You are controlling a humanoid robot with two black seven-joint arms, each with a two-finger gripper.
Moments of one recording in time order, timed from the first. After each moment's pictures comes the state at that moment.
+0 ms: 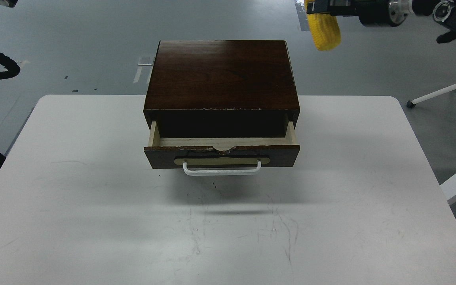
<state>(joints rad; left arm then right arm) -1.16 0.70 -0.53 -0.81 -0.19 -0.49 -0.34 1.76 -0.47 -0.39 0.80 -0.92 0.39 0.37</state>
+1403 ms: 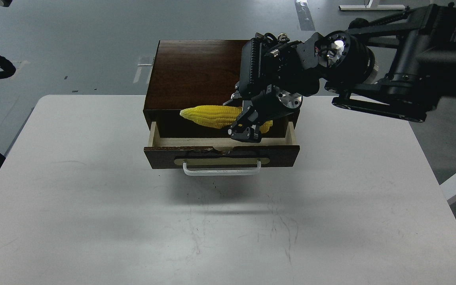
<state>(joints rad) -1.16 0.71 -0.53 -0.81 -0.19 -0.49 -0.34 1.76 -0.28 -0.39 1.21 -1.79 0.21 0.44</state>
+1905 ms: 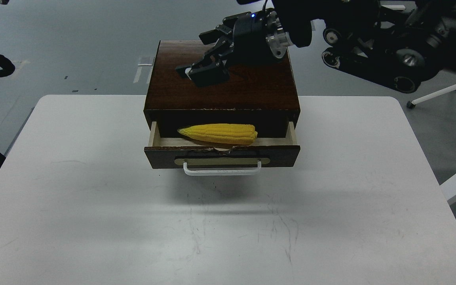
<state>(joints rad) -1.16 0.71 -0.54 -0.81 -0.19 -0.49 -0.35 1.74 -0.28 -0.15 1.03 -1.35 0.22 0.43</state>
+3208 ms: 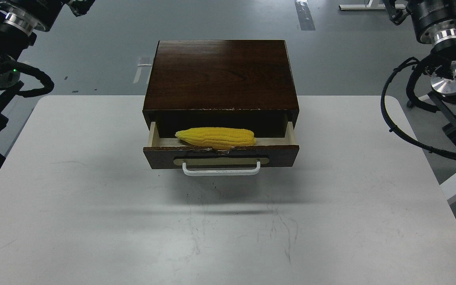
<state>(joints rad) -1.09 0.56 -0.57 -0.73 -0.24 -0.49 -0.34 1.02 -0.46 0.71 0.70 0.24 0.22 0.41</state>
